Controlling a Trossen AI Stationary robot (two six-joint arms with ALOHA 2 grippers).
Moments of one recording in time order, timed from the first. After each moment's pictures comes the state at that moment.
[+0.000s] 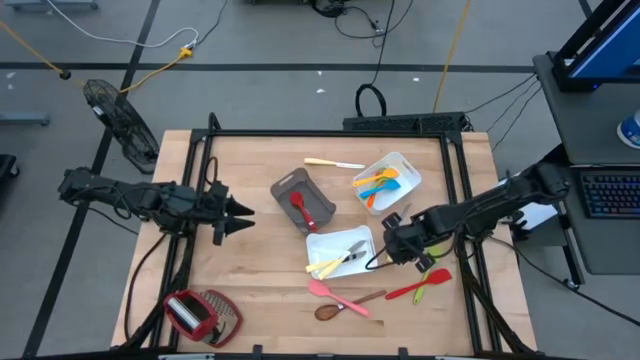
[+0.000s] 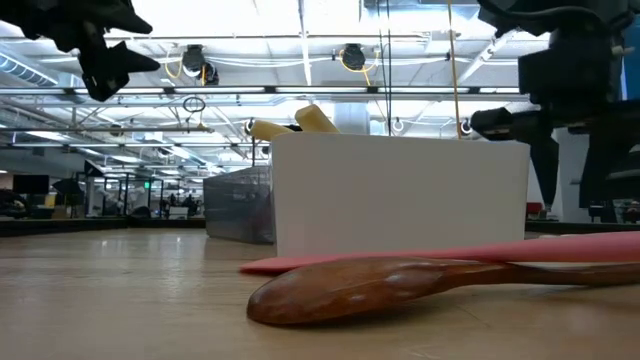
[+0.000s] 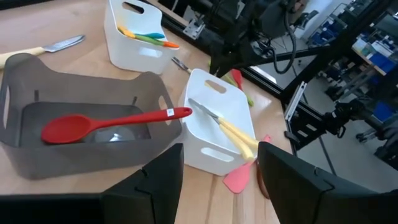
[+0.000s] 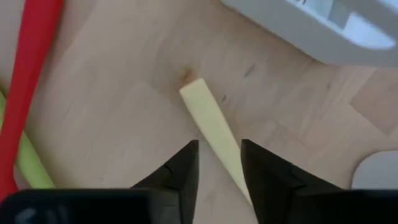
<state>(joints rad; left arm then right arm) -0.22 0.51 0.45 -0.26 -0.17 -0.62 0.29 1.35 0.75 -0.73 0.00 -0.35</state>
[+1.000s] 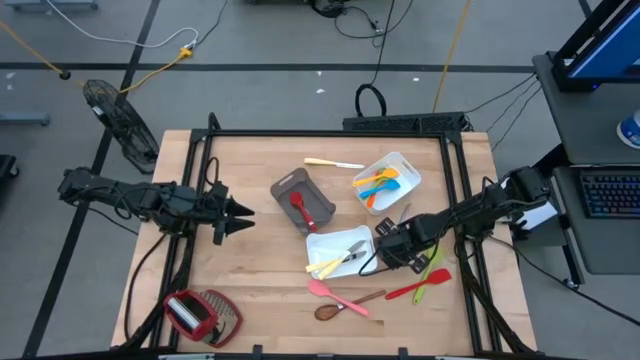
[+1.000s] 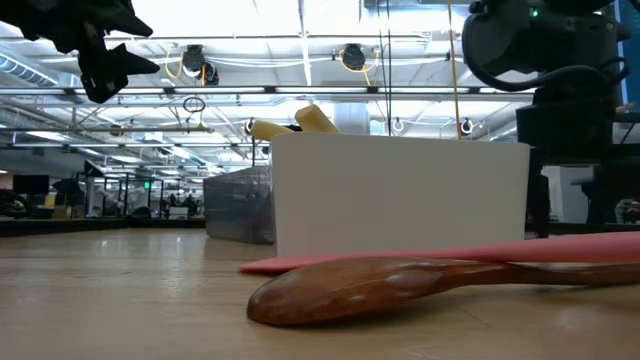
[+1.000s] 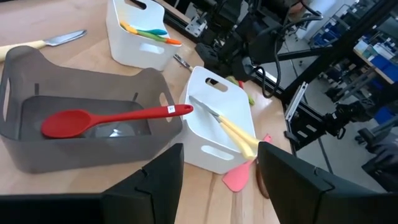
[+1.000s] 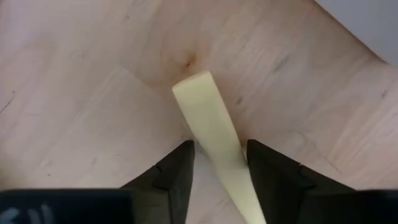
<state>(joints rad) -0.22 0.51 0.45 -0.27 -0.17 -0.65 0.29 1.57 0.75 -0.64 0.05 -0.43</state>
